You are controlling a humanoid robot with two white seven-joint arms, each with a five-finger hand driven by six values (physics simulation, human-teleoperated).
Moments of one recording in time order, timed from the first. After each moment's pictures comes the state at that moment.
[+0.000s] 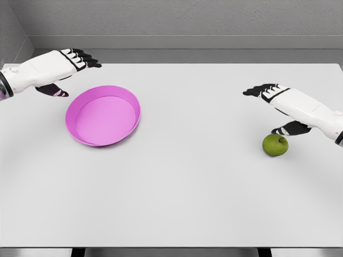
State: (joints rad) left arm -0.89 0.88 -0.94 -1.19 -0.46 -0.61 -0.05; right arm -0.34 -1.05 0.56 -1.75 0.19 -0.28 0.13
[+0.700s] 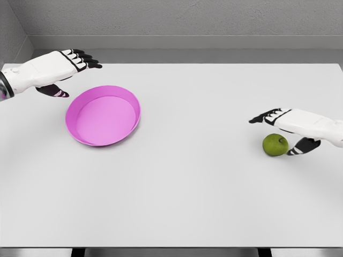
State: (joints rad) left arm -0.89 0.88 -0.94 -1.19 -0.47 -0.61 -0.05; right arm -0.34 -1.08 0.52 -1.74 0.18 -0.28 0.47
